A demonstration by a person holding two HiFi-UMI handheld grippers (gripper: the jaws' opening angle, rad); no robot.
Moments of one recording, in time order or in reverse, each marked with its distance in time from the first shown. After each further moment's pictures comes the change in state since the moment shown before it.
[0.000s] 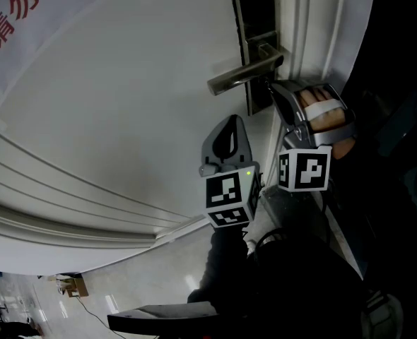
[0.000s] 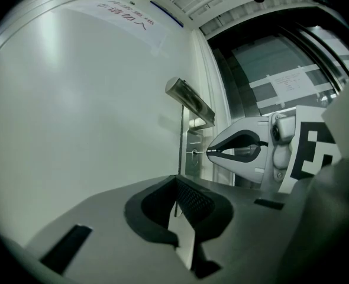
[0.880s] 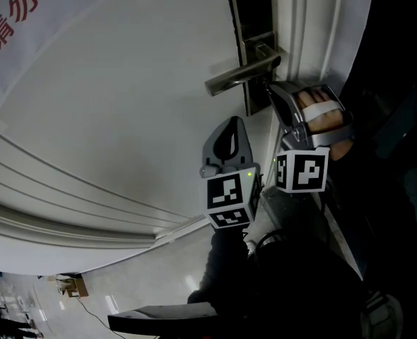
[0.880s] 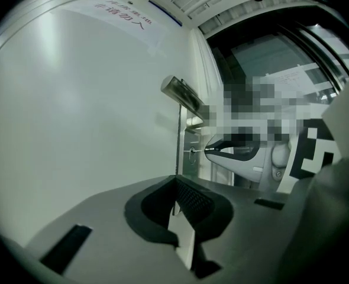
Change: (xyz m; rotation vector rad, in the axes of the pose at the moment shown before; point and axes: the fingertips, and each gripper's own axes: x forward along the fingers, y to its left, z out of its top) left arm 0.000 -0.006 -0.003 0.004 0.009 0.001; right arm -0.002 0.000 0.000 0.010 -0.003 0.001
